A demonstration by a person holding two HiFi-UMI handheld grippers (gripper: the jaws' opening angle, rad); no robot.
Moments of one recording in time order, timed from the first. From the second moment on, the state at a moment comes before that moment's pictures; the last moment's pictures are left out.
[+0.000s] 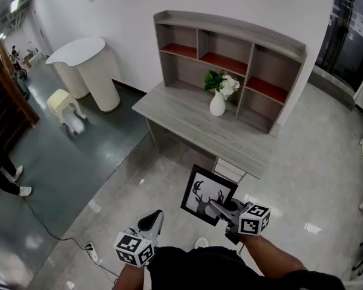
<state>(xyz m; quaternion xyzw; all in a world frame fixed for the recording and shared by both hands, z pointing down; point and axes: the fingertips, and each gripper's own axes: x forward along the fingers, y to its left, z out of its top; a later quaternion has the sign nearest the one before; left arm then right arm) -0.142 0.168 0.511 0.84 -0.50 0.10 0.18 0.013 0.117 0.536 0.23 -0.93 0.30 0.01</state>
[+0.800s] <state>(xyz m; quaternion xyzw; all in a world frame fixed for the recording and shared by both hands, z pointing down) -0.153 -0.043 0.499 0.91 -0.37 0.11 0.16 0.025 -0.029 0.533 0.38 -0.87 0.30 -0.03</state>
